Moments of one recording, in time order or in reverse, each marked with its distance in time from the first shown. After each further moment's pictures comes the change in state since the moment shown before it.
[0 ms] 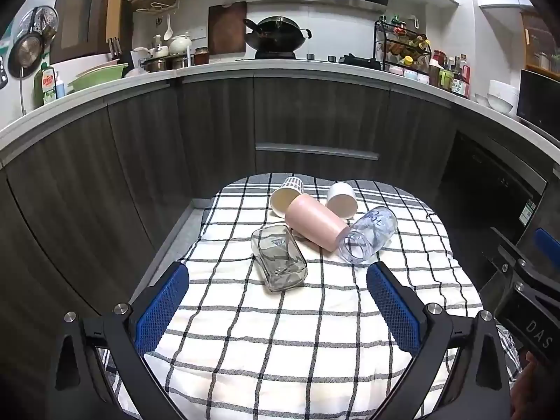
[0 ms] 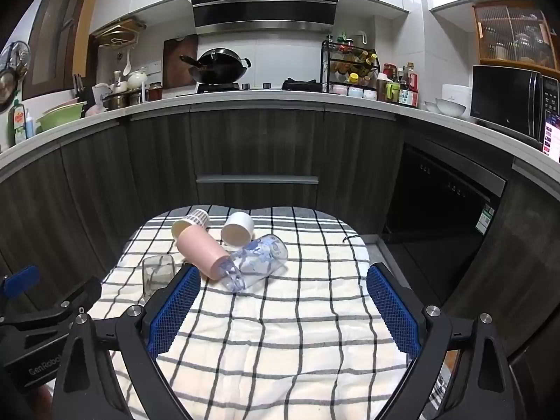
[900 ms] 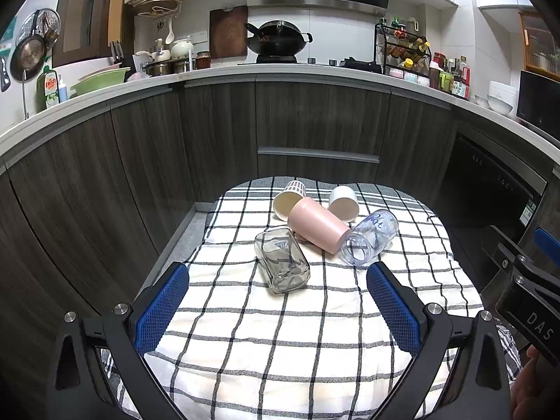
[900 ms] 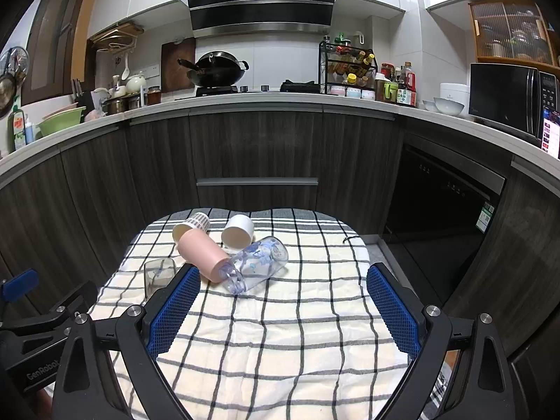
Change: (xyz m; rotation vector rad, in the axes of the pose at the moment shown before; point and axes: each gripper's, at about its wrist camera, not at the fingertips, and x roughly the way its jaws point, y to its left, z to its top) left arm -0.007 0.001 -0.001 0.009 -0.020 0.005; right arm -0.003 -0.002 0.002 0.011 -0.009 0.004
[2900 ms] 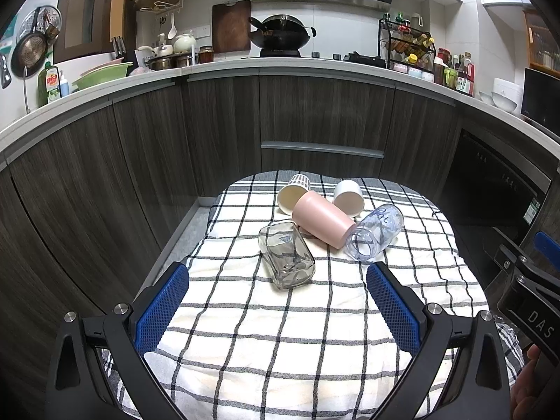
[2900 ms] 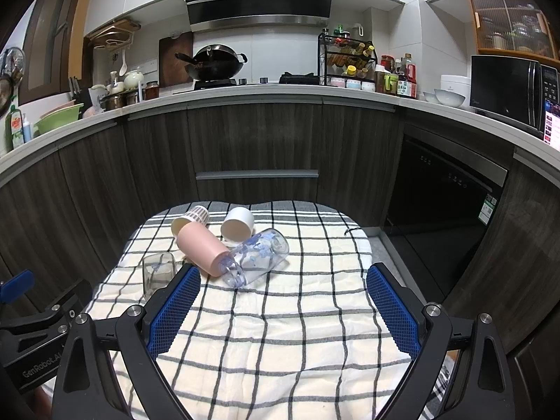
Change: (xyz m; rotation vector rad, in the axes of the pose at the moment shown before) left arm 0.010 0.001 -0.004 -0.003 0.025 0.015; right arm 0.010 0.001 -0.013 0.016 0.023 0.004
